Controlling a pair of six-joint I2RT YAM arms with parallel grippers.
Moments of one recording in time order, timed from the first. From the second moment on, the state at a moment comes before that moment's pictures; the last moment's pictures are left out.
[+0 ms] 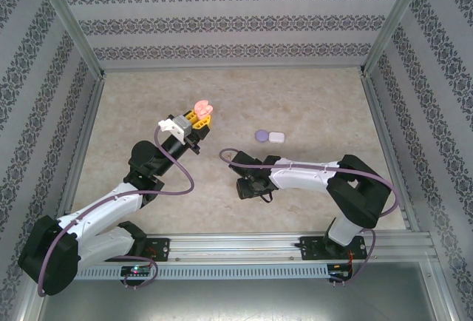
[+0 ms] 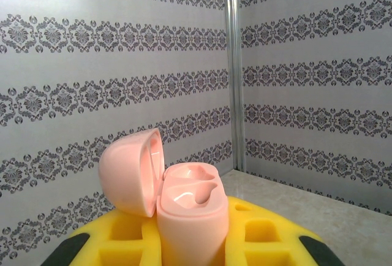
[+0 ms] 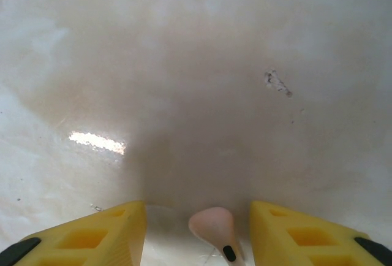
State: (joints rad) left arm -0.54 1.04 0.50 0.82 0.16 0.04; right arm 0.94 1.65 0.89 -0.57 0.04 0.68
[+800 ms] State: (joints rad) left arm -0.54 1.04 0.50 0.82 0.16 0.04; right arm 0.99 1.70 0.95 -0.64 0.13 0.65
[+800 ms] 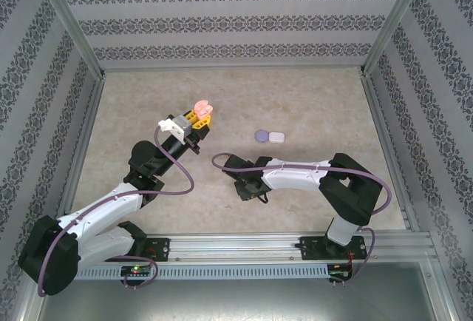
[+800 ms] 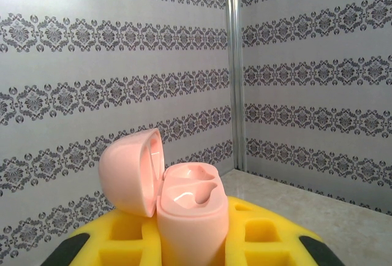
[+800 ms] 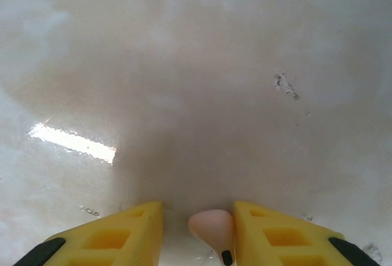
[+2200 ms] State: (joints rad) left arm -0.54 1.04 0.55 0.76 0.22 0.07; right arm 0.87 1.28 1.05 -0.68 0.15 0.62
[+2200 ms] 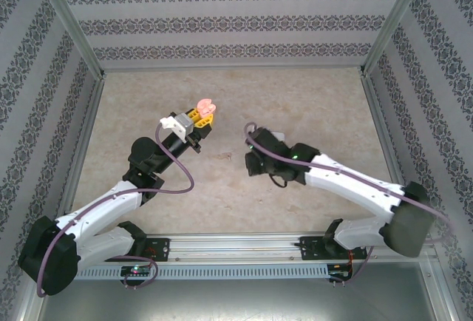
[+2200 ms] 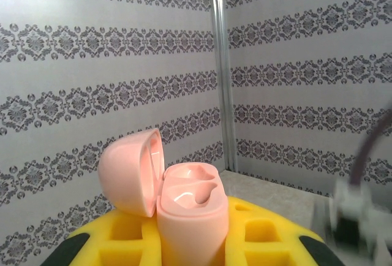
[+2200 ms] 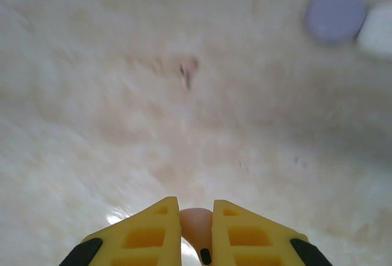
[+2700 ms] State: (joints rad) left arm -0.54 1.15 0.58 0.74 0.37 0.10; right arm 0.79 1.21 1.47 -0.60 0.15 0.44
